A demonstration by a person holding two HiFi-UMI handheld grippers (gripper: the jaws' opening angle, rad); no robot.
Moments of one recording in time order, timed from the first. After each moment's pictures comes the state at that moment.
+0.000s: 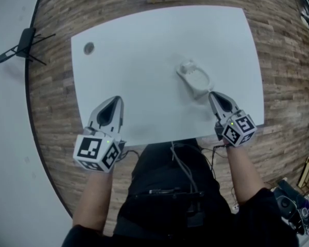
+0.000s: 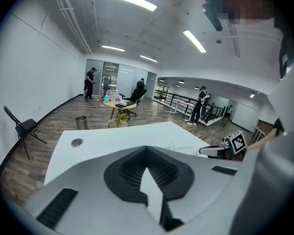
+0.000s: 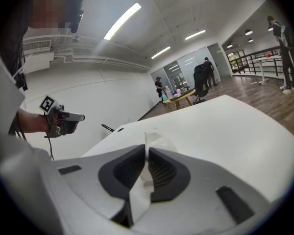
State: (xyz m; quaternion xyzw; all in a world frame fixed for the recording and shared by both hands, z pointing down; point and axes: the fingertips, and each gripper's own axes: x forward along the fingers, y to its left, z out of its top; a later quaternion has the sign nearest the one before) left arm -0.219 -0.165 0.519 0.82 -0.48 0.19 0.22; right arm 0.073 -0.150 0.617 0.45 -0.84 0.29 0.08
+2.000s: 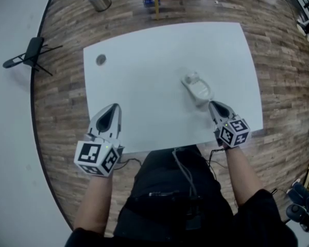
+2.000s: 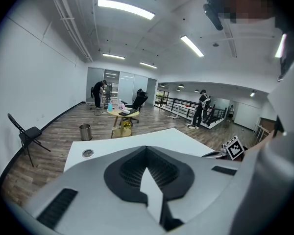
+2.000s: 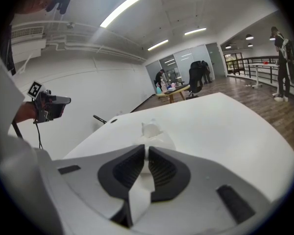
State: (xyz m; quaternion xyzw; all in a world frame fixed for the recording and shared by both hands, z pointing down) left arm -0.259 -0.165 0.474 0.83 -0.50 0.17 0.19; right arm 0.066 -0.145 0.635 0.47 -0.82 0.30 0.15
